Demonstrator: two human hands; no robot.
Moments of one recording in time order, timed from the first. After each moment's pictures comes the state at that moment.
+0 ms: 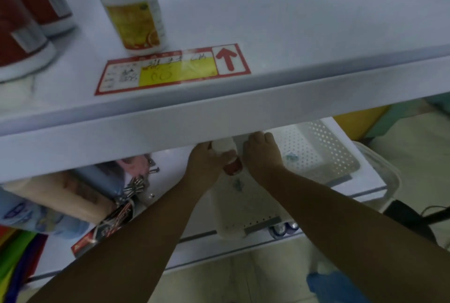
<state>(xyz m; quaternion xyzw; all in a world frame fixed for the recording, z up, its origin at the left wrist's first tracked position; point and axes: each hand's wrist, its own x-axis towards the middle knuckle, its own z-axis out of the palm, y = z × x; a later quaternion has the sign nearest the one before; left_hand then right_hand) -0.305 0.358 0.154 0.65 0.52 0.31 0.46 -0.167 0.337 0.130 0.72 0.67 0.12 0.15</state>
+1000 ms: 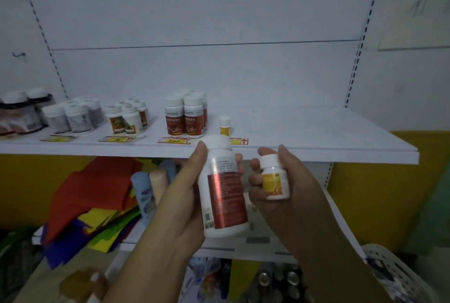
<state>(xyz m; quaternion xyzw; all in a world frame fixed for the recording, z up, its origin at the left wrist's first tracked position) -0.387 0.036 0.451 0.35 0.24 0.52 0.74 -0.243 0.022 0.453 0.18 0.23 -0.71 -0.64</state>
